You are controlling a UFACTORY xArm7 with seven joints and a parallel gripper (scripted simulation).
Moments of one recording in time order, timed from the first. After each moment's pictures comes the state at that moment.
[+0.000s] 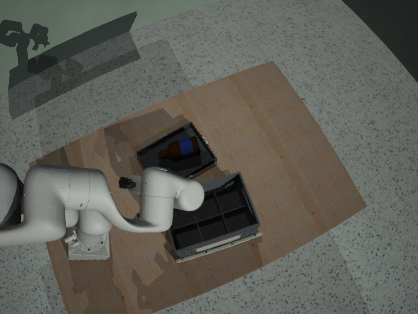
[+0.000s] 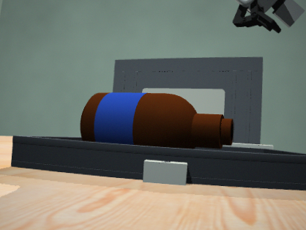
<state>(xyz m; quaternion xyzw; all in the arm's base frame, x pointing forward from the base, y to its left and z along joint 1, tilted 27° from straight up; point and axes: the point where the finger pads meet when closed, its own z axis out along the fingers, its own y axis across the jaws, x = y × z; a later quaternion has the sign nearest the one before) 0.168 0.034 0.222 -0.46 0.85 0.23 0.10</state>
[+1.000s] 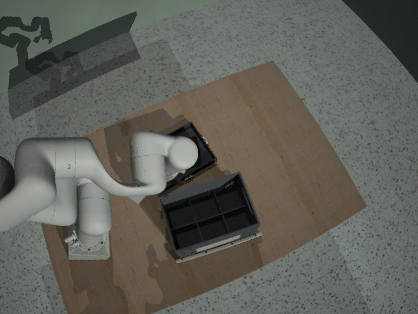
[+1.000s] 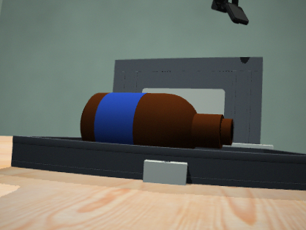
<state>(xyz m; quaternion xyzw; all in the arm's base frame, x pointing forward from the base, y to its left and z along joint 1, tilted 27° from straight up) 0.229 0.051 0.244 -0.26 0.96 0.09 0.09</state>
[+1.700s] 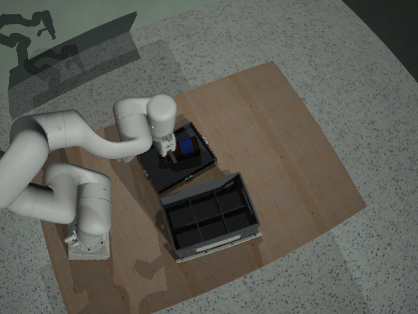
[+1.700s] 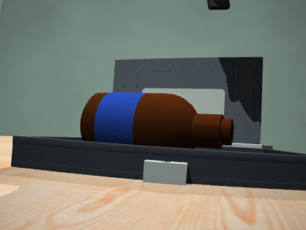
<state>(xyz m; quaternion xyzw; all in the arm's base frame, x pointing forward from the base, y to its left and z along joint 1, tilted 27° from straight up) 0.290 0.102 0.245 -0.03 0.99 -0.02 0.15</state>
